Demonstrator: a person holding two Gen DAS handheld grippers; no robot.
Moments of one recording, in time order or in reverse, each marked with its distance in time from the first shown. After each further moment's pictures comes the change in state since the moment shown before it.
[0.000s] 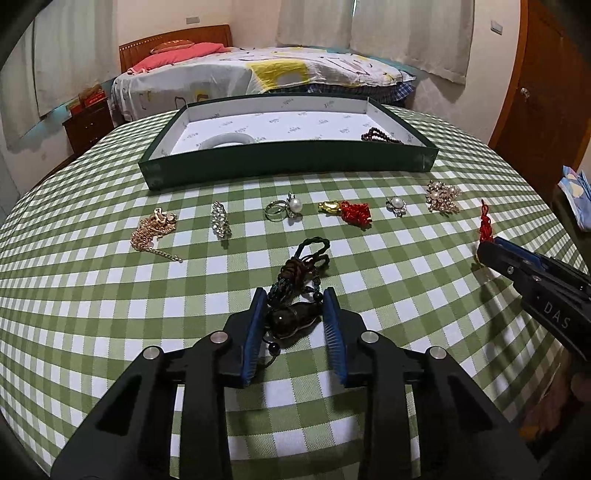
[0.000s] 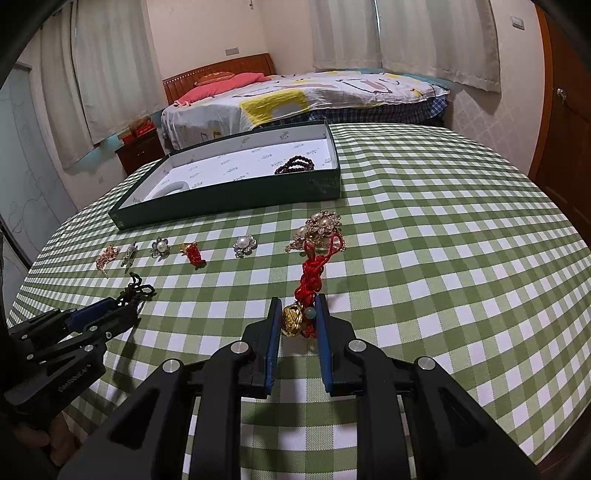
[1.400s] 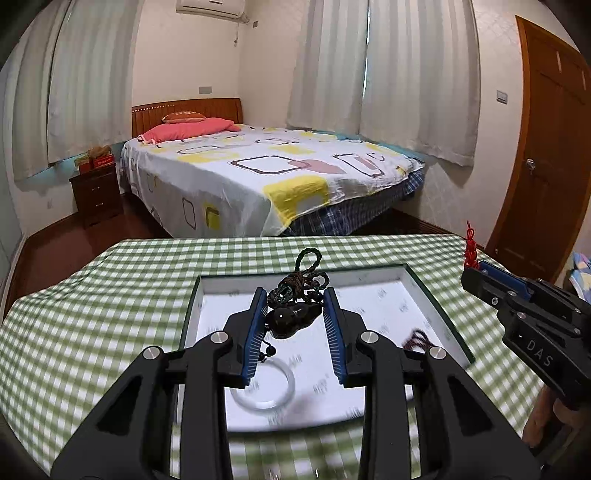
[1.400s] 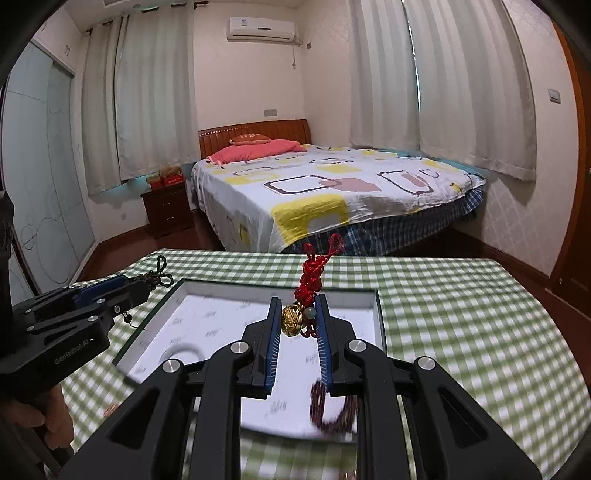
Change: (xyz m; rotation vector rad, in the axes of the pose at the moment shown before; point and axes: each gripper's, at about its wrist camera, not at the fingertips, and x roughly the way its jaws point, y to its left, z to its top) left arm 0.013 0.046 0.191 -0.021 -0.313 0.007; right arm 0.040 0.040 0.183 -0.134 -0.275 0.077
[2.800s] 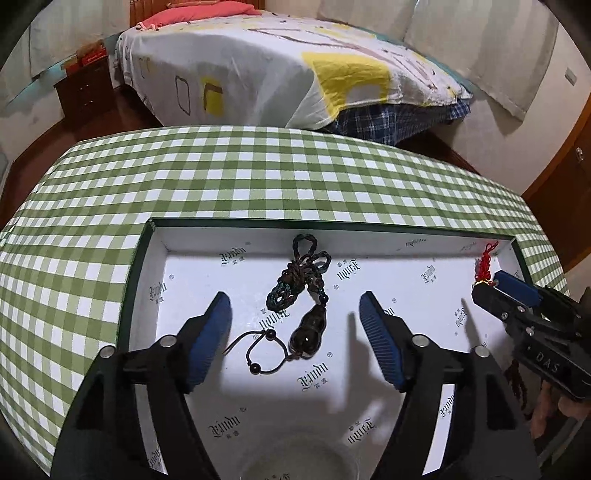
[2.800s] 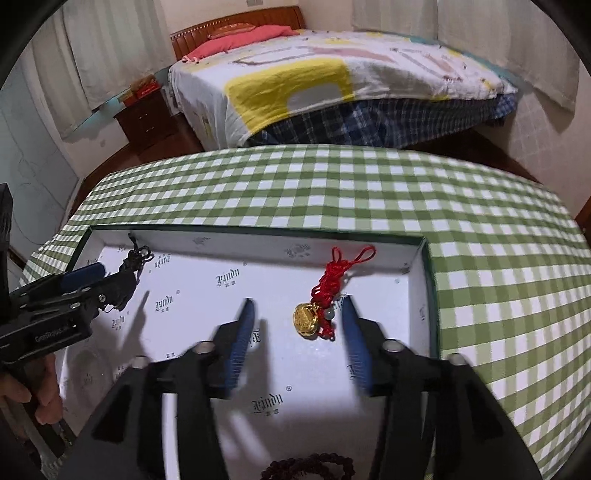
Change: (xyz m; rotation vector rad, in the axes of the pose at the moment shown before) left arm 0.189 0.059 -0.004 -0.136 0.451 -0.006; right arm 0.181 -0.033 -0.007 0.040 0.451 0.010
